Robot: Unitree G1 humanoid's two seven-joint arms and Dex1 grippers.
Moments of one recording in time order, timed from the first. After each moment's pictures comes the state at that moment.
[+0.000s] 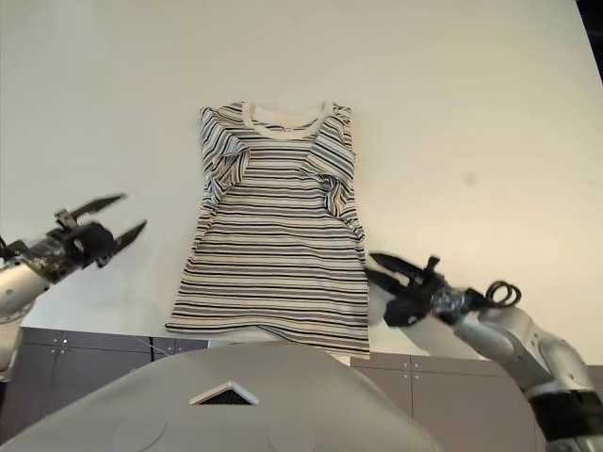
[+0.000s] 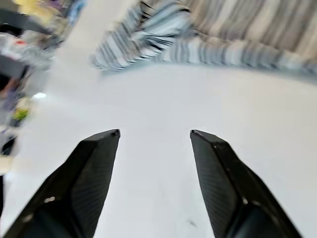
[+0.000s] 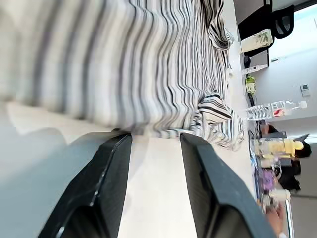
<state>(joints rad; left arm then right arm) 0.63 0.92 0.14 -0.25 0.19 -0.36 -0.70 0.55 -1.00 0.09 0.03 -0.61 -0.95 0.12</state>
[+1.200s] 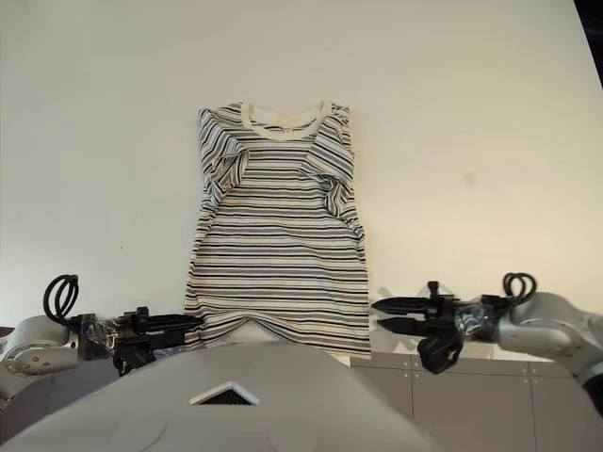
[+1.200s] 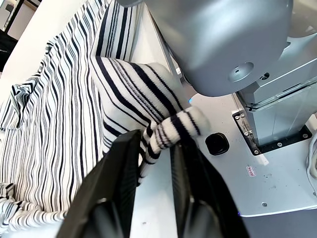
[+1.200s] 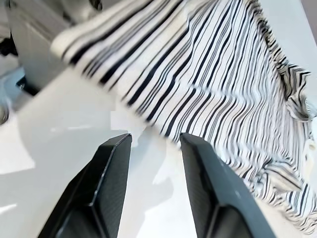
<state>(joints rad) 0.60 1.01 -0.21 -0.12 0.38 -0.96 -0.61 0.38 -1.26 0.25 0.16 -0.35 -1.24 0.53</state>
